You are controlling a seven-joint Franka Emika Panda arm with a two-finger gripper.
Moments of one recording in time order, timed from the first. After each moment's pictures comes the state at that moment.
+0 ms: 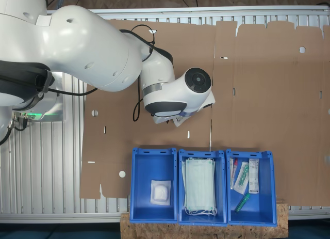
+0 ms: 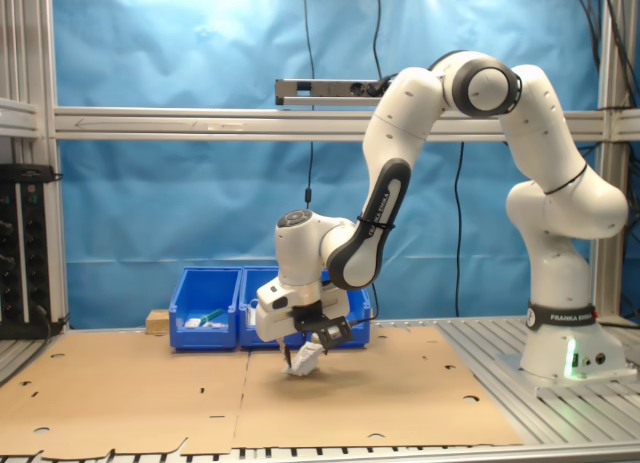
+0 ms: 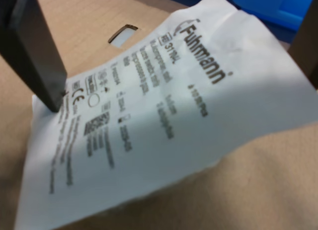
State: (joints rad) arm 0.38 0.51 -0.47 -2.25 -0.20 2.63 -0.97
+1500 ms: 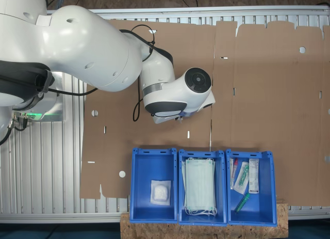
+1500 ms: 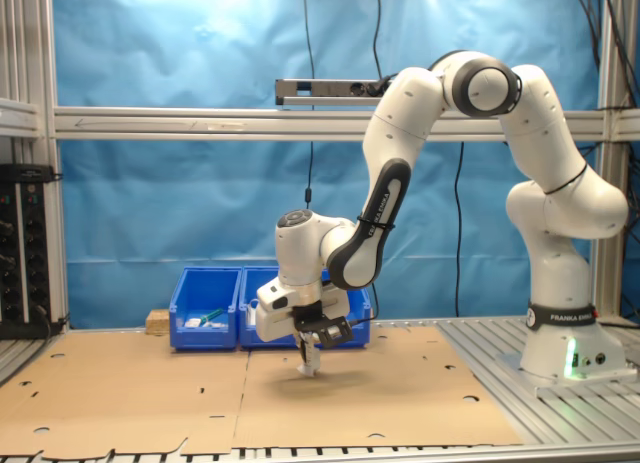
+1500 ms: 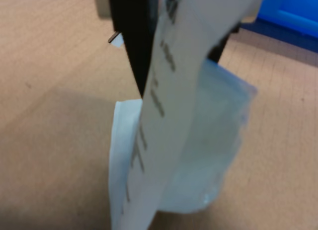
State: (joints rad) arm 0.38 0.51 -0.47 -2.25 -0.20 2.63 -0.97
